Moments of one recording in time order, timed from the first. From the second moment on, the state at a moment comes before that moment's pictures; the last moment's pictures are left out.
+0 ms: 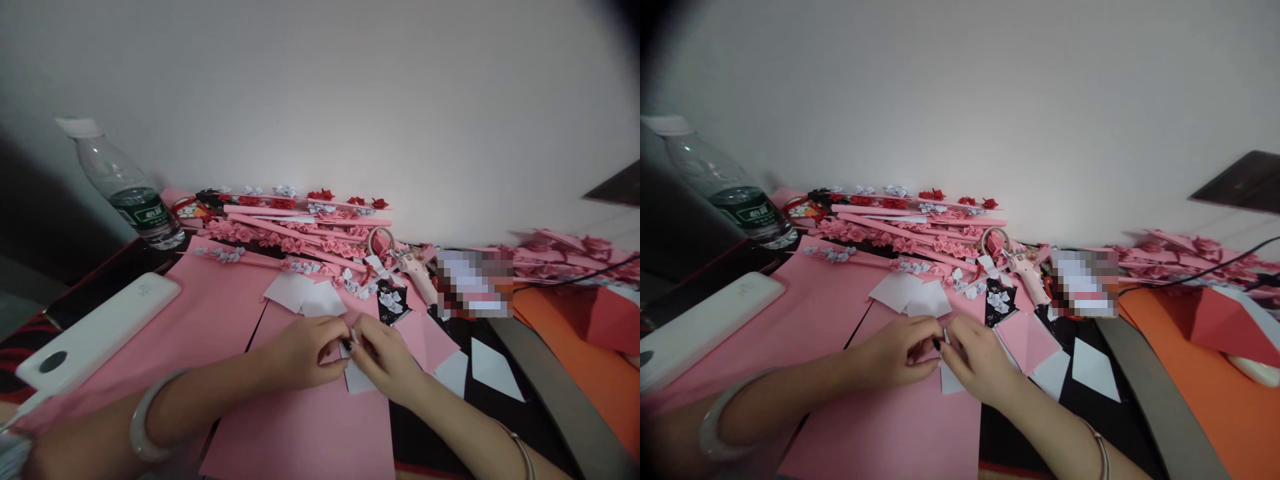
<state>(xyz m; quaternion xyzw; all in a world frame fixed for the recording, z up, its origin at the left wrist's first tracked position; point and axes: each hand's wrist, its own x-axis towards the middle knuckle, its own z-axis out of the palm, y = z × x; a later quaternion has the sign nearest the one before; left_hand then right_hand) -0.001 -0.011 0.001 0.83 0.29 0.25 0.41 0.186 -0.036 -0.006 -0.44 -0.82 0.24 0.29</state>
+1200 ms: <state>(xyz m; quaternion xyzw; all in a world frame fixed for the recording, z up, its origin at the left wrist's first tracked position) 0.008 -0.008 0.008 0.55 0.40 0.31 0.67 0.180 -0.036 -0.007 -0.43 -0.74 0.19 0.49</state>
